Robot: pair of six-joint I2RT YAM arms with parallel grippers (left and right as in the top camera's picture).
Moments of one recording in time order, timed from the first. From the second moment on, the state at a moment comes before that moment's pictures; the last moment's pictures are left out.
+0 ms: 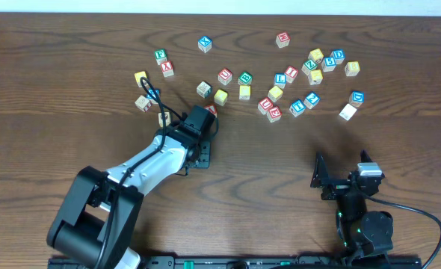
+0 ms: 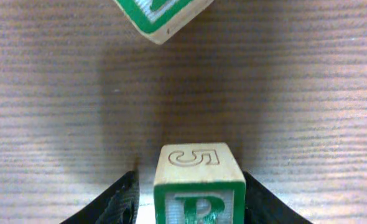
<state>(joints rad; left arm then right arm) -0.49 1.71 0.90 -0.55 -0.05 -0.43 0.18 0.02 0.01 -0.06 0.12 0.11</state>
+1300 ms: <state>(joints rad) -0.49 1.38 1.02 -0.72 0.04 -0.10 0.18 0.02 0.01 -0.06 0.12 0.11</state>
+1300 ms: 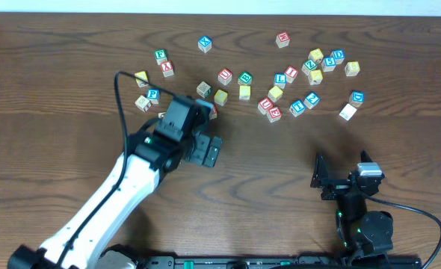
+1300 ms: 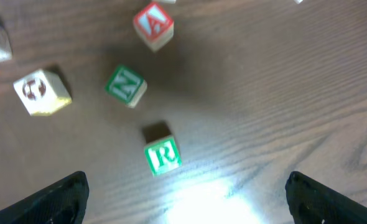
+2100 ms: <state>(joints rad) -0.49 2.06 1.64 -0.89 0.04 0.05 0.18 0.02 0.01 -0.06 0.12 0.11</state>
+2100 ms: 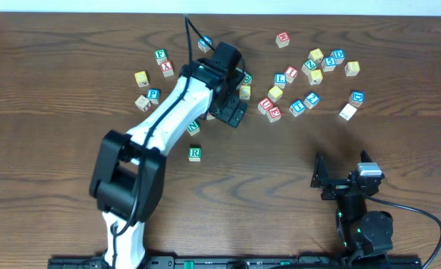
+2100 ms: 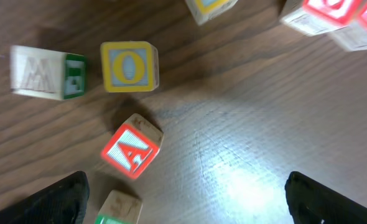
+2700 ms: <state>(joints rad) -0.49 2.11 1.66 -0.72 0.04 0.07 0.18 0.02 0.01 -0.06 0.12 0.11</state>
